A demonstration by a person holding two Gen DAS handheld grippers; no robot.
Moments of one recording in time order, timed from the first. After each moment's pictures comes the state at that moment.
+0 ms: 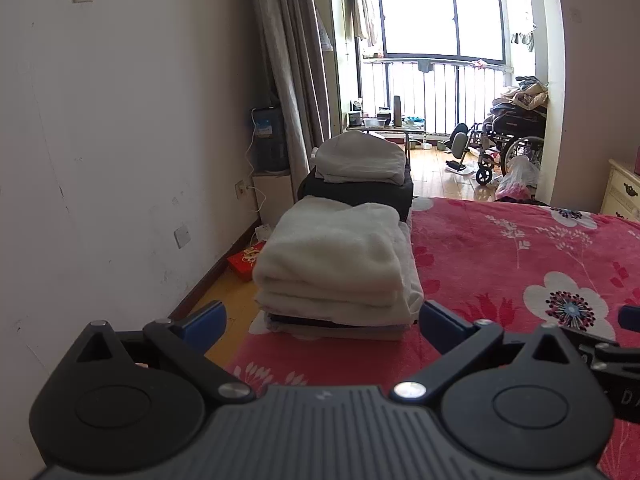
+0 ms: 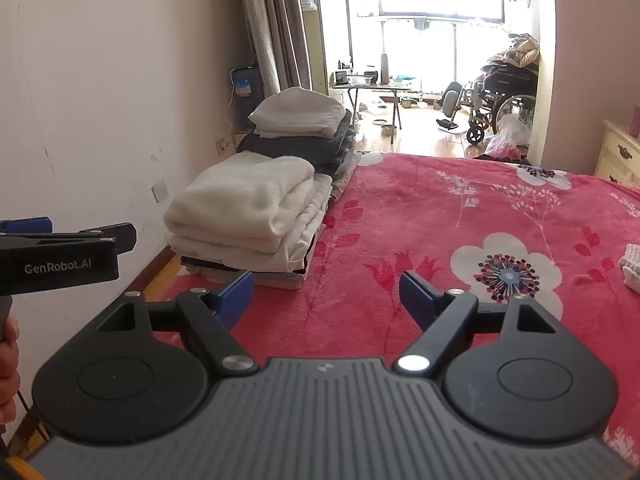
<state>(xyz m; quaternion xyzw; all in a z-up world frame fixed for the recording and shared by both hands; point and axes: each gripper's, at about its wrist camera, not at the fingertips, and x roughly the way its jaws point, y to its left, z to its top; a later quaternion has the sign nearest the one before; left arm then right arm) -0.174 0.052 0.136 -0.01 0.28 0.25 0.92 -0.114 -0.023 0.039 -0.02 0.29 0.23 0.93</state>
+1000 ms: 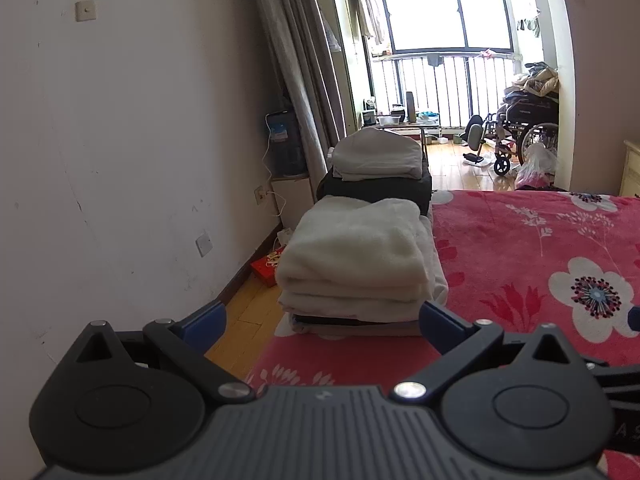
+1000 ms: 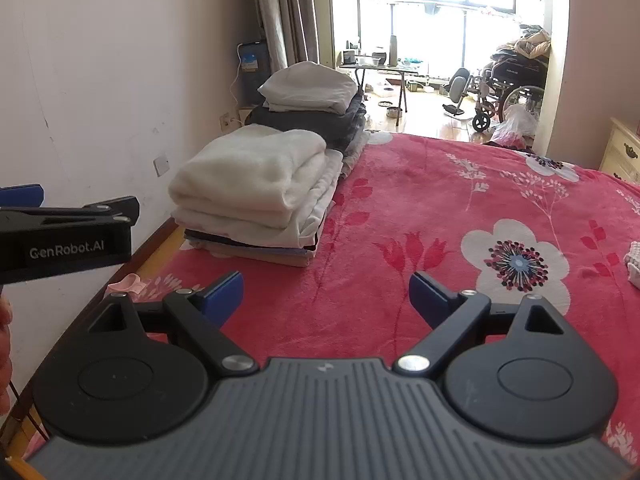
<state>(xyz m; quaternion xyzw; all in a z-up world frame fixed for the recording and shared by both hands) -0.177 0.046 0.132 0.02 0.29 0.28 0.92 -0.116 -0.001 0.028 -0.04 0.31 0.23 0.92</state>
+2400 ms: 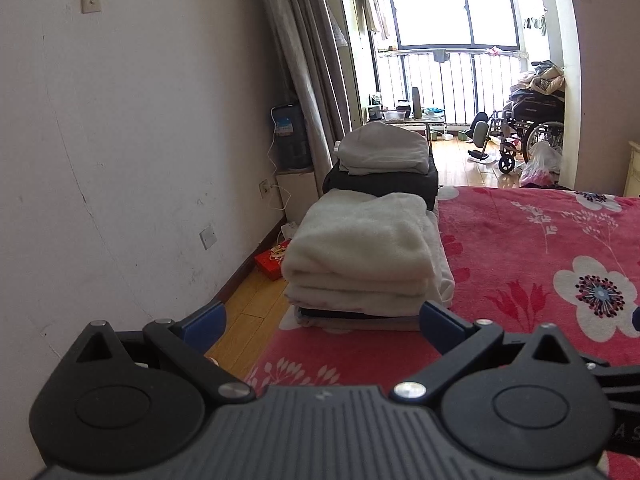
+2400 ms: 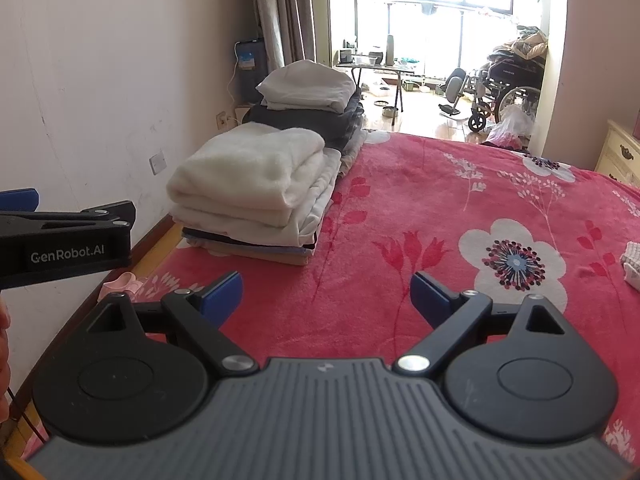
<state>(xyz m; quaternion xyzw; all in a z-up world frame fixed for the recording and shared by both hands) -0.179 0.051 0.130 0.01 0.29 0.29 0.91 -0.119 0.006 0.028 -0.04 0.31 0.22 0.92</state>
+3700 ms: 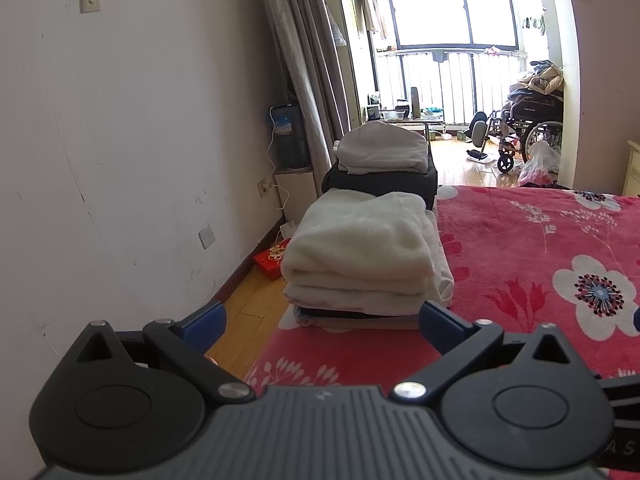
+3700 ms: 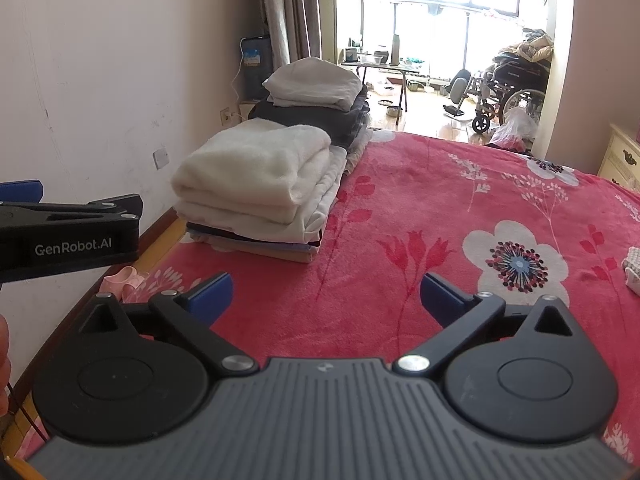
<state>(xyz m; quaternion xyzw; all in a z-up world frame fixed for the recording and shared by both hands) -0.180 0.052 0.127 0.01 0.29 0.29 0.91 -0.120 0.011 0.027 -0.05 0.32 0.23 0.92</state>
